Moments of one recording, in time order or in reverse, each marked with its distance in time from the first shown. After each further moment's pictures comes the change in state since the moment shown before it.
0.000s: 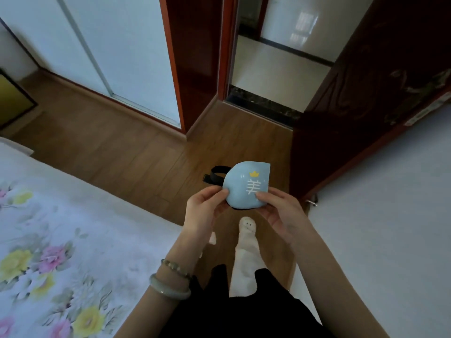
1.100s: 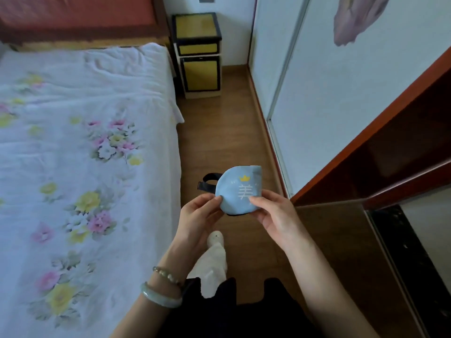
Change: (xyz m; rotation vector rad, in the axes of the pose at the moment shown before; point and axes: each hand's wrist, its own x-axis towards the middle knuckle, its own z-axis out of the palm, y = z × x) left_hand 0.307 0.207 -0.098 -0.466 0.818 0.338; right_hand 0.394 -0.122 0.369 -0.500 -0.830 0.347
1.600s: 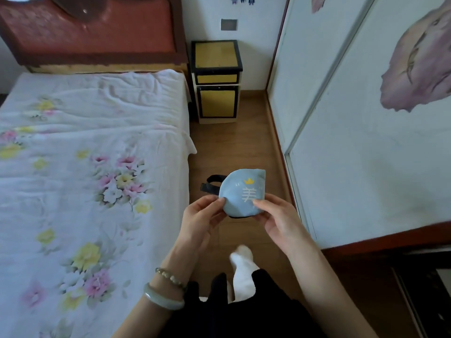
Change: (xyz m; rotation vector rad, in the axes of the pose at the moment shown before) left_hand 0.221 0.147 0.018 -0.026 0.022 0.059; right_hand 0.219 -0.118 0.113 0.001 -0.048 0.017
